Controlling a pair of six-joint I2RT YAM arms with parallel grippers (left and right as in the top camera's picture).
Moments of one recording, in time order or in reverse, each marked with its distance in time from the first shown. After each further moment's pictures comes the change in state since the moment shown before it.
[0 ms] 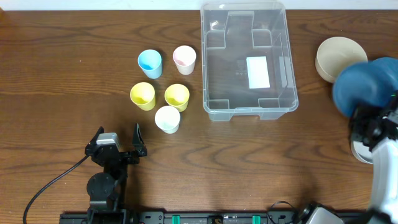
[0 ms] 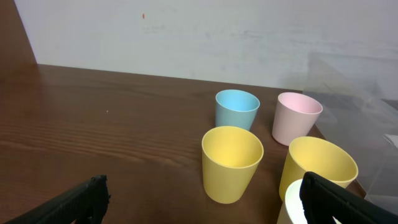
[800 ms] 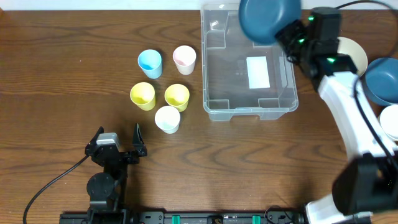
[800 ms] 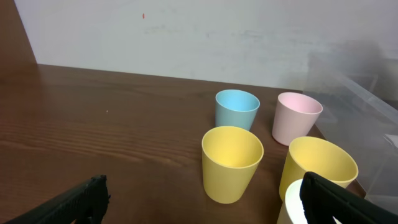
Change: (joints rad) left arm 0.000 0.000 0.000 0.000 0.000 0.000; right arm 0.646 0.468 0.524 0.210 -0.012 -0.334
